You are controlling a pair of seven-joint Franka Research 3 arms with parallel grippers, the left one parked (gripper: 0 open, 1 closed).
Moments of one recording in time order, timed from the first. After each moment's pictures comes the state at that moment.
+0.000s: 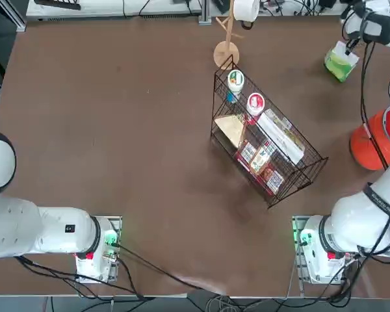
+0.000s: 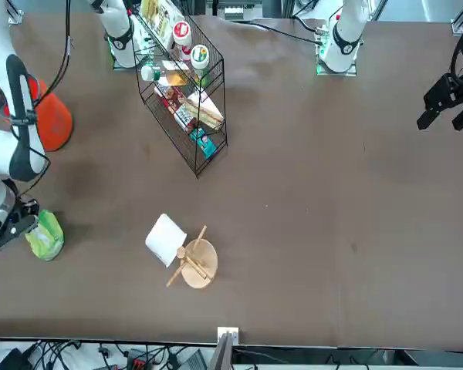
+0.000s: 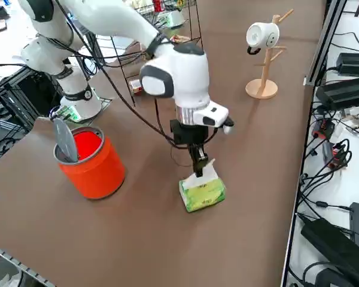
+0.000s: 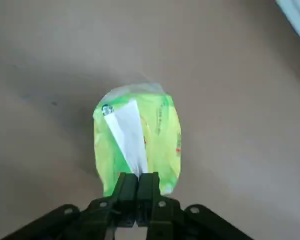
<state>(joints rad) -0.25 0.55 -0.02 -1.60 -0.27 2.27 -0.77</state>
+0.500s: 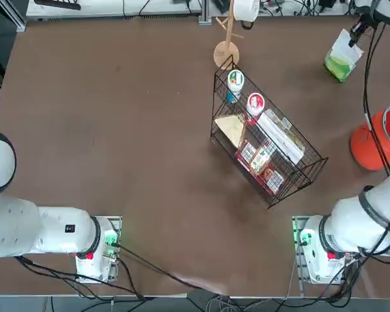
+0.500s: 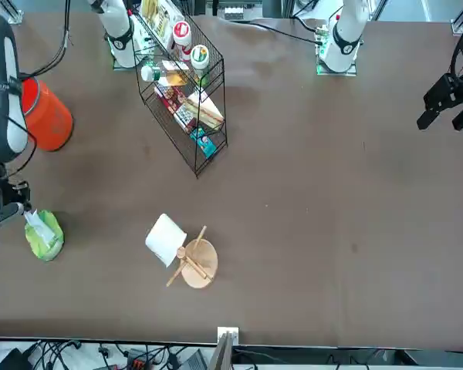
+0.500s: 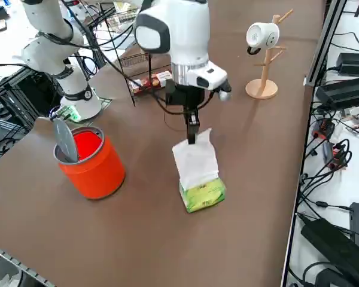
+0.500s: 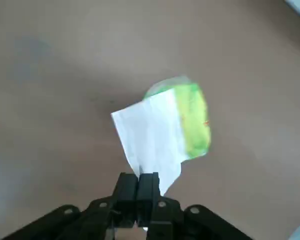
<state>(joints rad) -0.19 0.40 -0.01 -1.60 -0.19 2.00 -0.62</state>
